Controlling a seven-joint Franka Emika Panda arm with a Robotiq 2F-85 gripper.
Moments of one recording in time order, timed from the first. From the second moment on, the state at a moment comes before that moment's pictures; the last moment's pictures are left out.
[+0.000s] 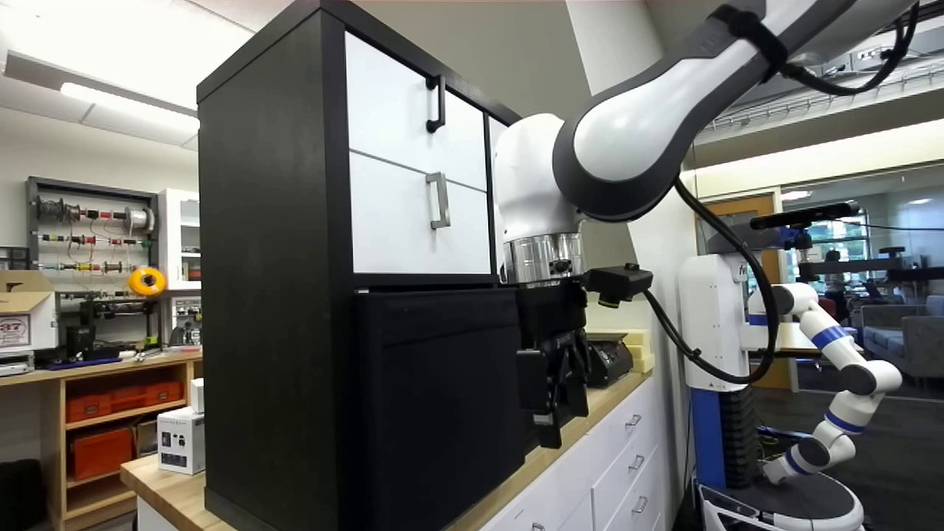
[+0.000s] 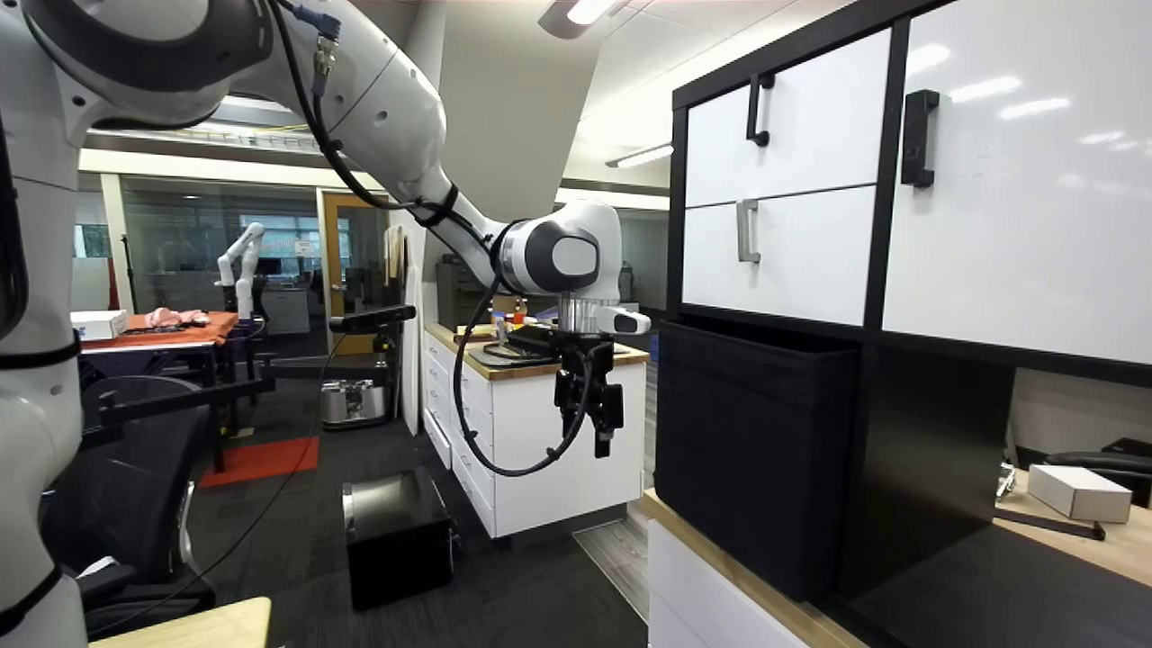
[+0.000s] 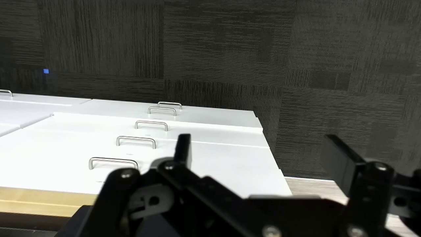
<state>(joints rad) 0.09 0.15 0.11 -2.04 -0.07 2.15 0.21</state>
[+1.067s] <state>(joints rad) 0.09 0.15 0.11 -2.04 -0.07 2.15 0.21</state>
